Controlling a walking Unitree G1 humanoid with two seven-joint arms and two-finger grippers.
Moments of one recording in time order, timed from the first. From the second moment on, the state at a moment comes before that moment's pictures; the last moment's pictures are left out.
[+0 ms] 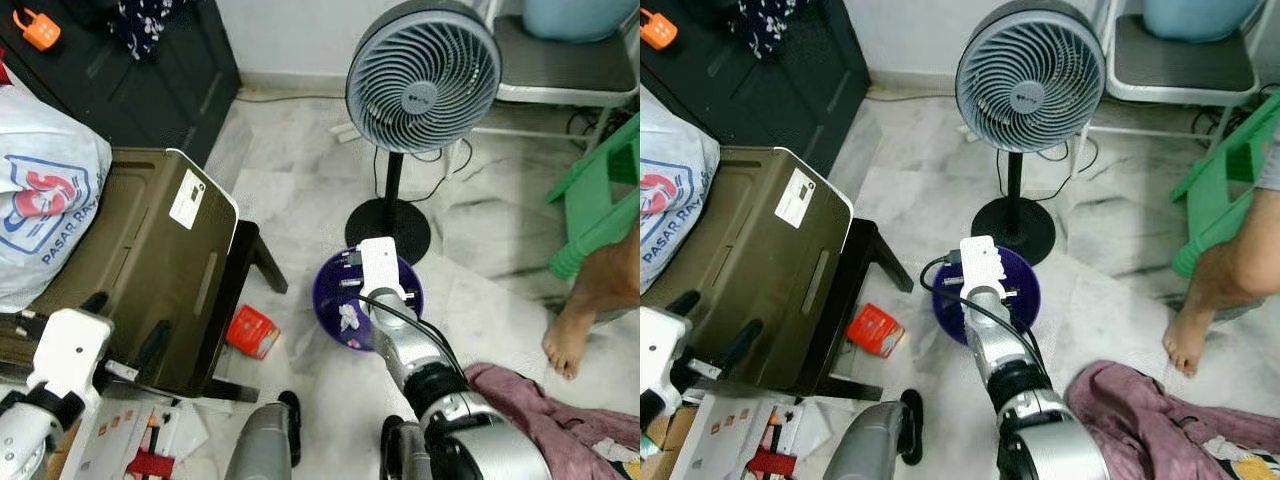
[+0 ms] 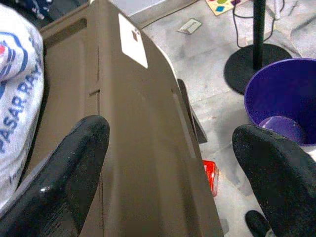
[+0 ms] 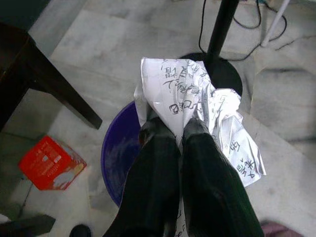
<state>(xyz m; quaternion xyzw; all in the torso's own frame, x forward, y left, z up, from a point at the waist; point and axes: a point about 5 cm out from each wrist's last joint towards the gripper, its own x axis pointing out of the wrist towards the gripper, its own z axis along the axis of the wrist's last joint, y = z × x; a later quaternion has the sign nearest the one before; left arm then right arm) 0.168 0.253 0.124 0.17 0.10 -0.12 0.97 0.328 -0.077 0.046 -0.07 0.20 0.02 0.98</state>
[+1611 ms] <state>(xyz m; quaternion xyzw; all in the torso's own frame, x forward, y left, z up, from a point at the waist) 0.190 0.248 0.105 0.15 0.08 -0.14 0.98 0.357 -0.101 0.073 -0.03 0.15 -0.04 0.99</state>
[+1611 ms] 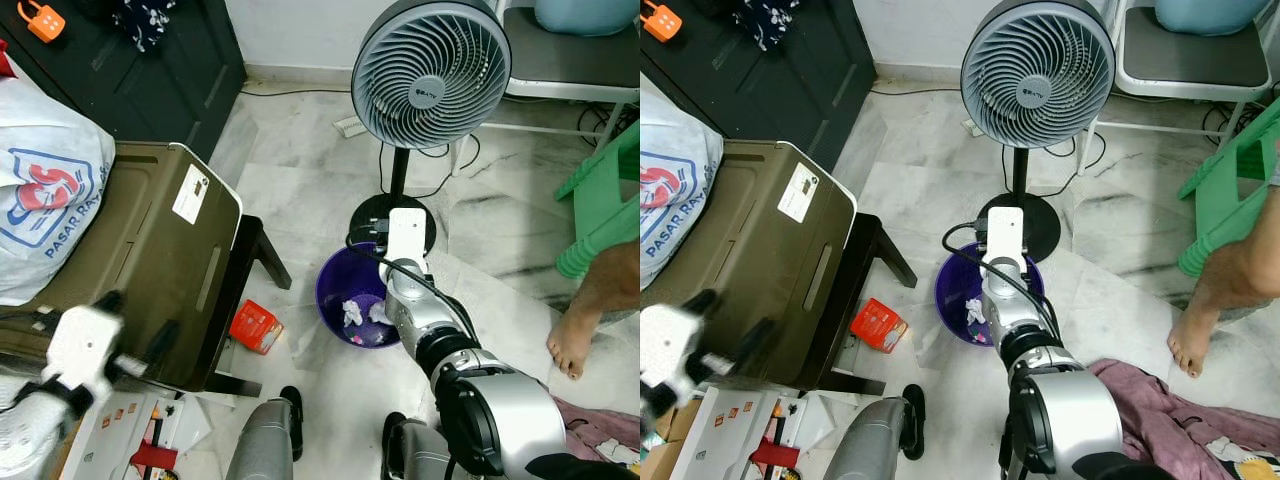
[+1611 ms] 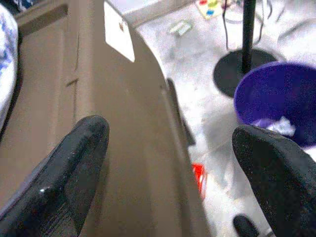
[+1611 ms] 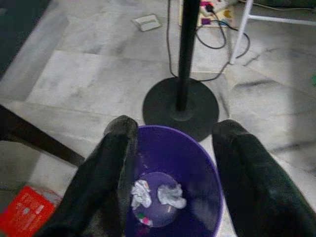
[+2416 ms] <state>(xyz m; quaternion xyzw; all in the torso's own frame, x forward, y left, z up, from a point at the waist) 0.258 0.141 0.134 0.05 -0.04 -0.17 0.98 0.297 -0.134 0.099 0.00 0.02 0.03 1.00</state>
